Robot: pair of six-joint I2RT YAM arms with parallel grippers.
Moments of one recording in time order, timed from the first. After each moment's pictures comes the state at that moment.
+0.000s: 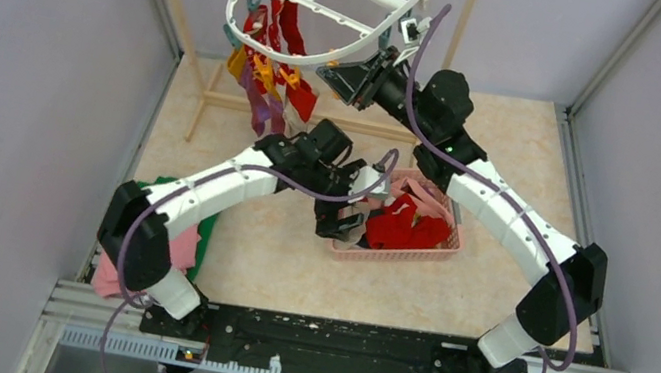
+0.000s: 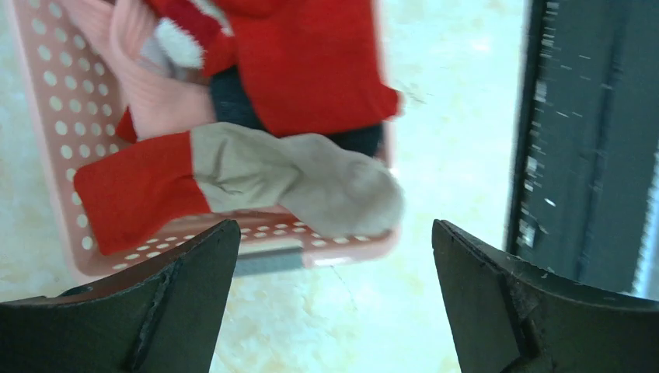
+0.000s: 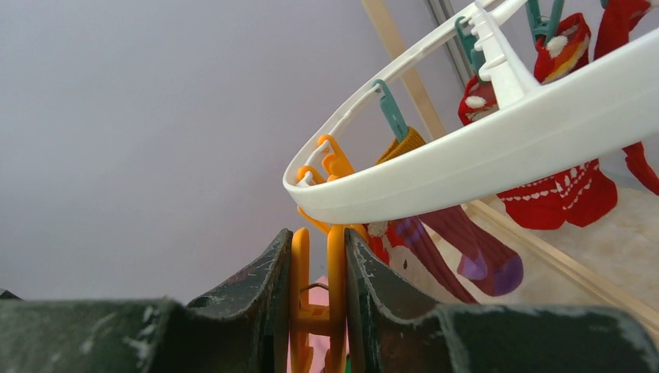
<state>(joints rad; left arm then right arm) -0.74 1.58 1.30 -0.69 0.49 0.56 0.70 1.60 1.52 0.35 -0.36 0.64</state>
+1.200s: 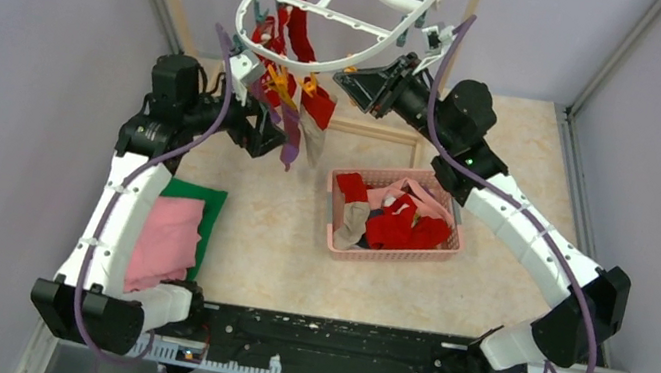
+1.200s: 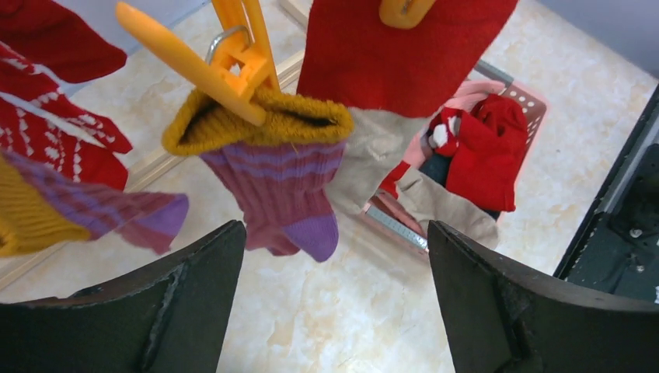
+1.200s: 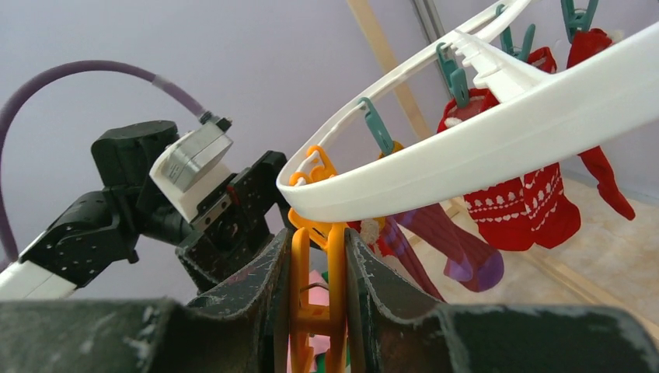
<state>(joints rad) -0.09 1.15 1.33 -0.61 0.74 0.21 0.67 1.47 1.42 0.33 -0.36 0.60</state>
